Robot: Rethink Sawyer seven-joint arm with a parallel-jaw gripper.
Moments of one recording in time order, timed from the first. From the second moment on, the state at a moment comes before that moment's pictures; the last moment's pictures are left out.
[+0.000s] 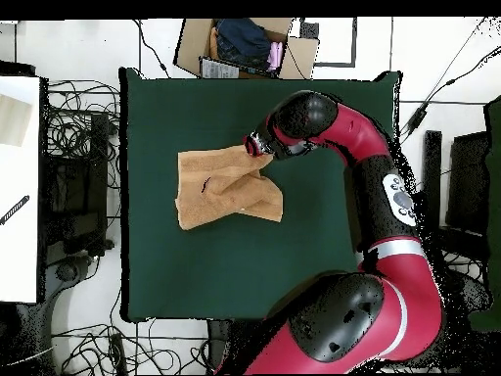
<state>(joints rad) -0.58 -0.23 0.55 1.07 -0.20 1.16 1.03</state>
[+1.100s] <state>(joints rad) -0.58 -0.22 0.55 0.98 -0.20 1.16 1.03</state>
